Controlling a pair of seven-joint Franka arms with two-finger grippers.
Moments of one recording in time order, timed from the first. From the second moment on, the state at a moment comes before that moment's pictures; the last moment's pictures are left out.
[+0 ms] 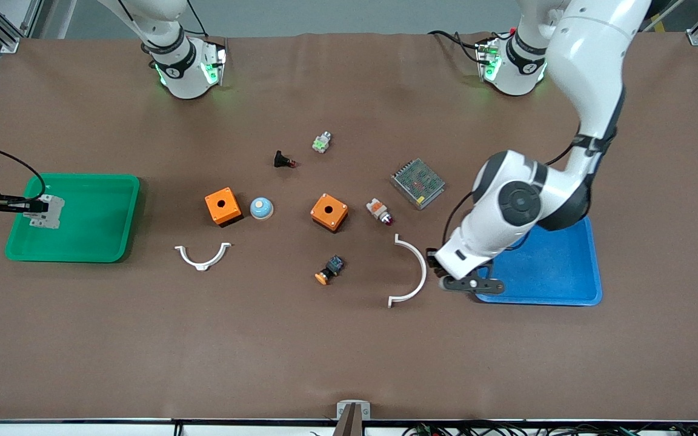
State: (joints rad) left arm -0.26 0.65 -0.24 -1.52 0.05 2.28 -0.43; right arm -0.27 0.29 0.03 -1.65 -0.09 1.65 -0.10
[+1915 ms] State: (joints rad) left arm -0.29 0.50 0.02 -1.31 0.07 2.00 -0.49; right arm 0.43 0.65 0.03 -1.62 0.13 2.07 0.54
